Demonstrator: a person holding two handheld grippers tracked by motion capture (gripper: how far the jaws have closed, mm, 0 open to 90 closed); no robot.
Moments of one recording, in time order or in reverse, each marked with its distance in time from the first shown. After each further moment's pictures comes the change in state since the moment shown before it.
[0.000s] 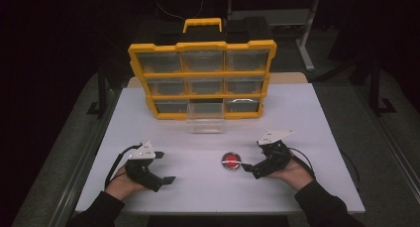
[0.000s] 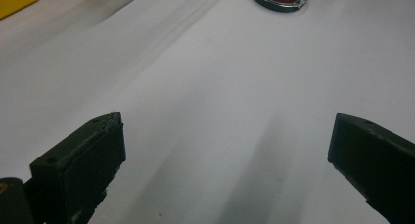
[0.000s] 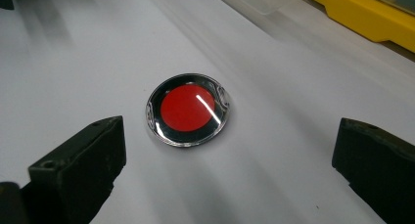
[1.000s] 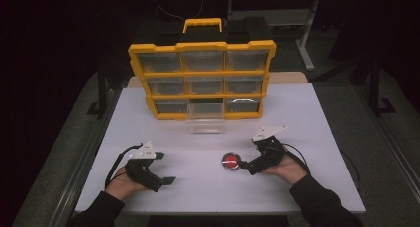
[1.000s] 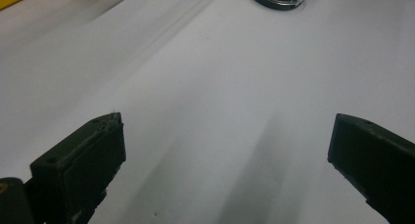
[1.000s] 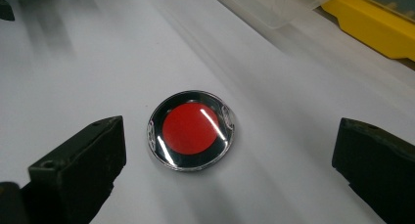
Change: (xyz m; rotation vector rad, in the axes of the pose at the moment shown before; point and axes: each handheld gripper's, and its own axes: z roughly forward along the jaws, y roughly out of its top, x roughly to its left) left arm 0.001 0.000 0.001 0.007 -0.013 -0.008; right arm -0.002 0.014 0.012 0.011 0.027 -0.012
